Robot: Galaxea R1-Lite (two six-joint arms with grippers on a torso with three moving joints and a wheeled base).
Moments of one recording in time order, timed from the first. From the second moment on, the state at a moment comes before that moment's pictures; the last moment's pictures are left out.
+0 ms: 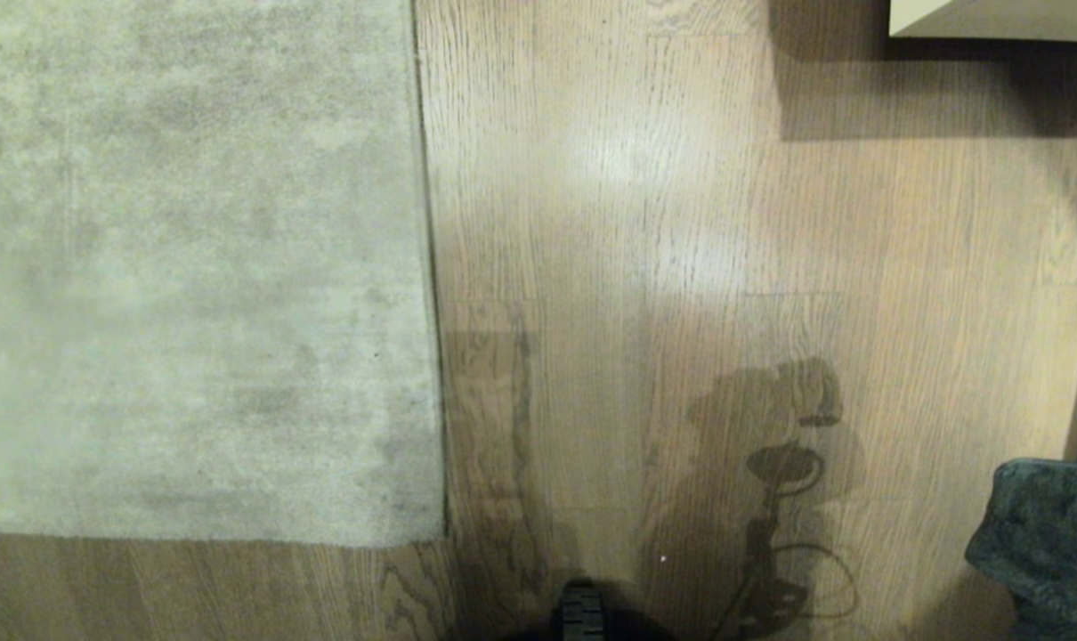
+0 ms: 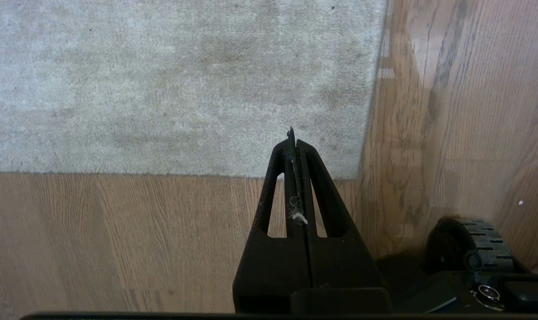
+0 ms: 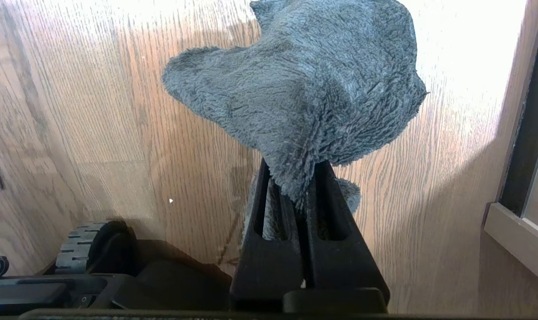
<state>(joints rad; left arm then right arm) 0.00 0.00 0.00 0.00 0.01 -0.04 0.01 0.00 0.00 -0.02 -0.02 0.04</state>
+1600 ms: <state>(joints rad) 0.00 0.00 0.00 0.00 0.01 -0.04 0.01 0.00 0.00 -0.02 -0.02 0.04</state>
